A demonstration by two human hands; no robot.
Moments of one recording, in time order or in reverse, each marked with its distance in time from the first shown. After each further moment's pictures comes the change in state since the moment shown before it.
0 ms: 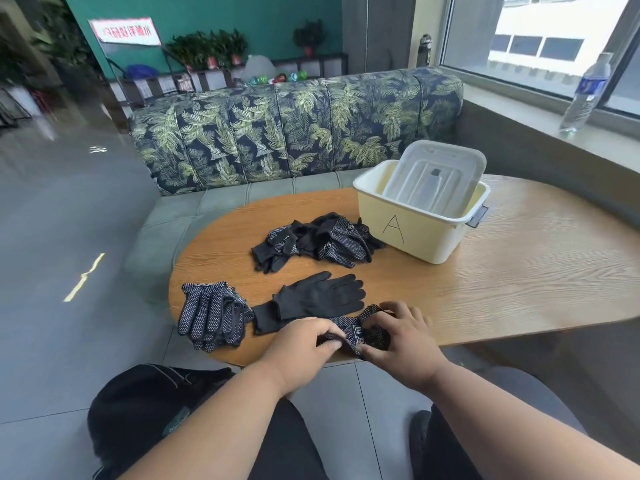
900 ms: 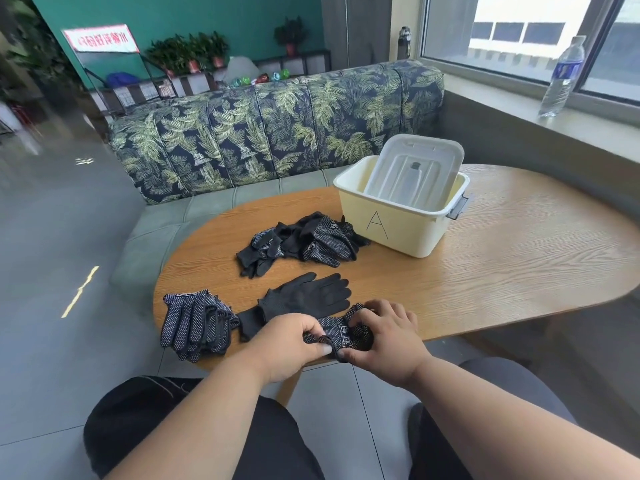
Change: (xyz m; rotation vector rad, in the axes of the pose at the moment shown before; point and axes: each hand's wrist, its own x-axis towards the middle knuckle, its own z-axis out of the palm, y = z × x) left_hand 0.011 0.012 -0.016 0.025 -0.096 -0.108; right_hand -0.001 0.000 0.000 -0.029 -0.035 0.004
